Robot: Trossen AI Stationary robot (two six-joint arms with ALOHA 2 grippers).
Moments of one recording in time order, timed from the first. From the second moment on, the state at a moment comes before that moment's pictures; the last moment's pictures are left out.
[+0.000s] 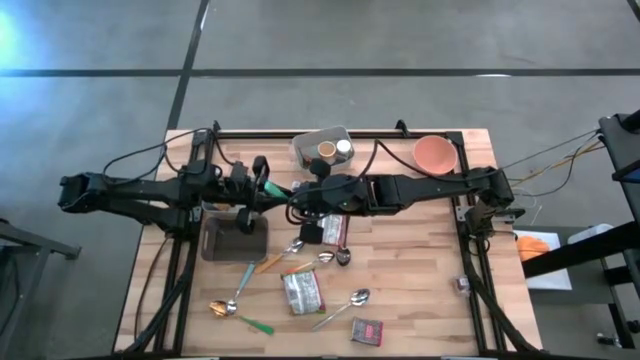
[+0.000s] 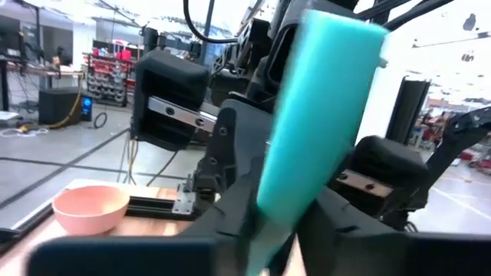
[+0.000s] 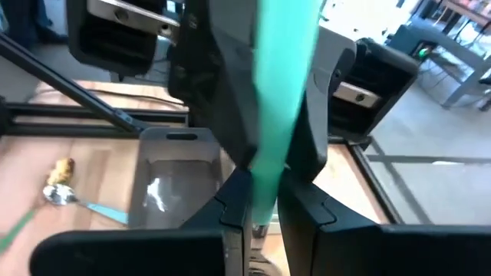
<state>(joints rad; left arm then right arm) 0.05 0.96 0.64 0.45 0.17 -0.18 0.13 1.84 1.80 -0.36 0.31 -0.03</state>
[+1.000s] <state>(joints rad) 0.05 0.92 0.89 -0.37 0.12 -0.24 0.13 1.84 1.79 -0.45 0.31 0.00</state>
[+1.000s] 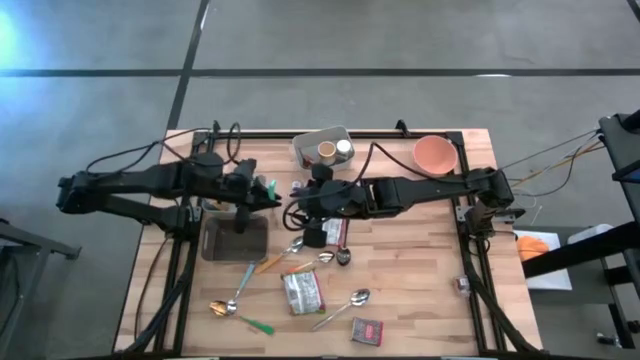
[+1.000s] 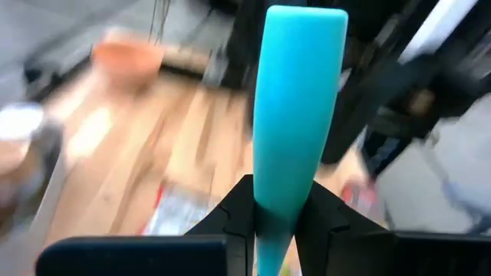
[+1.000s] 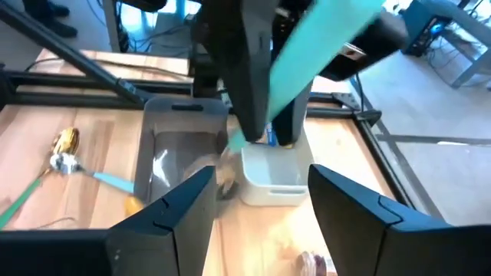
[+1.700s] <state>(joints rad) 0.05 0.91 1.00 -1.12 0.01 -0.37 0.15 1.84 1.68 -0.89 0.31 0.40</state>
